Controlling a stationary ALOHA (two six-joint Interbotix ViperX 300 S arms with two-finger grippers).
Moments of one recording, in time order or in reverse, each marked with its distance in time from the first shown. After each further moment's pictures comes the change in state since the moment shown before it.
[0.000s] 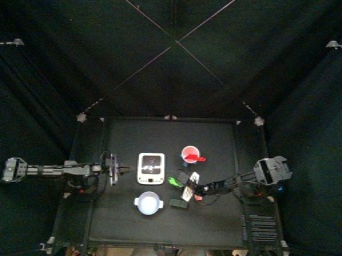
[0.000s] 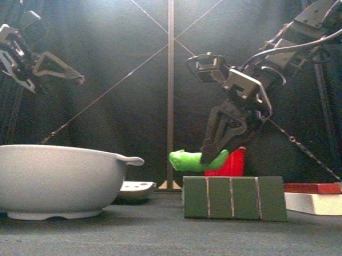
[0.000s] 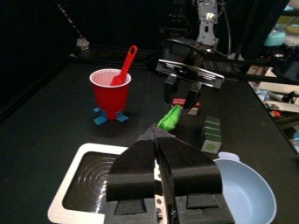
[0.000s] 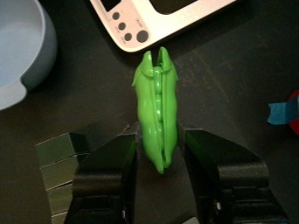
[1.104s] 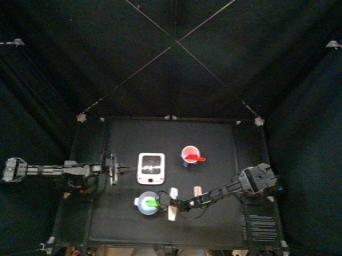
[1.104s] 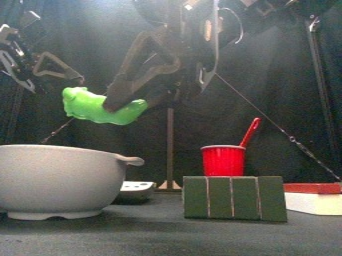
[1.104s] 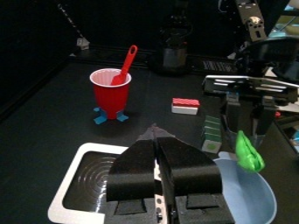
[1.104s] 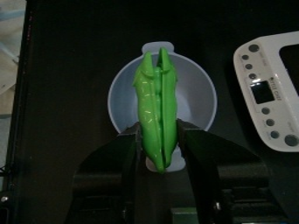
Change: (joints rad) left arm 0.002 0.000 0.002 0.000 0.000 0.000; right arm 0.115 0.221 -0.351 -0.209 -0.135 -0.002
